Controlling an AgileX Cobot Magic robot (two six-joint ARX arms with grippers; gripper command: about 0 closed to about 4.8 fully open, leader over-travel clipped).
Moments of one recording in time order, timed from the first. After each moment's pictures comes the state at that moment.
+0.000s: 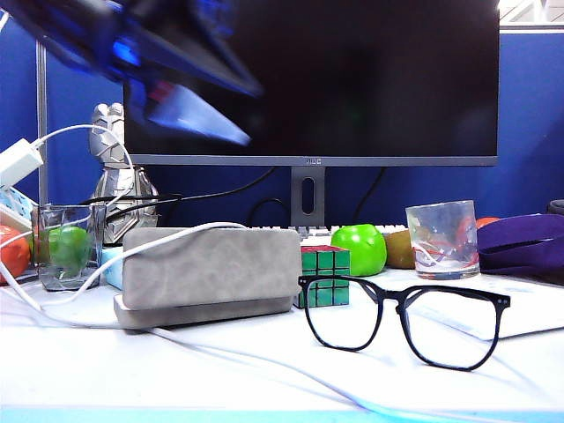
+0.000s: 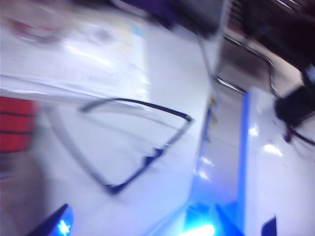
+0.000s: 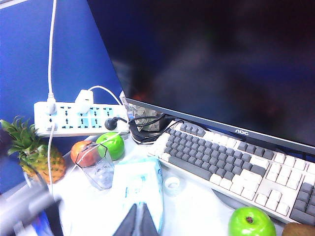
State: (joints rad) left arm -0.47 1.49 1.12 -0.51 0.86 0.38; right arm 0.21 1.13 1.24 -0.27 -0.53 0.13
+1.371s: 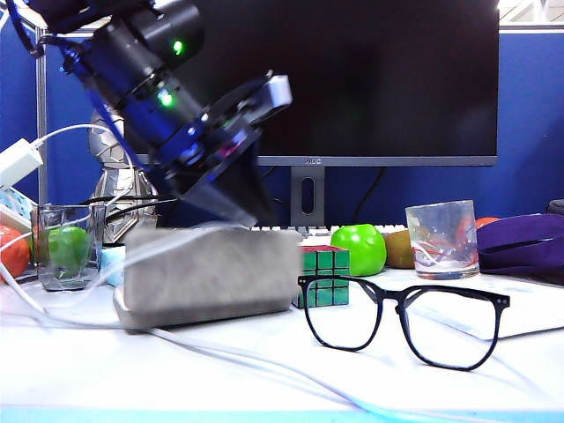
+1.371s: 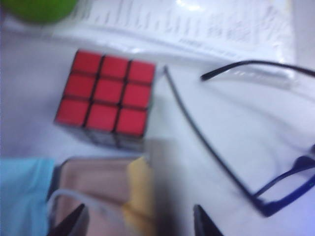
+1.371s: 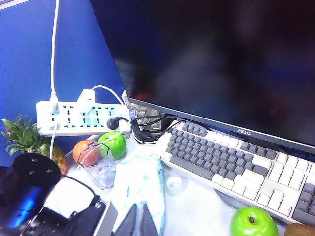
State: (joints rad) left arm -0.56 1.68 1.12 -0.29 0.39 0.38; right arm 0.21 1.13 1.24 -0.27 -0.54 0.13
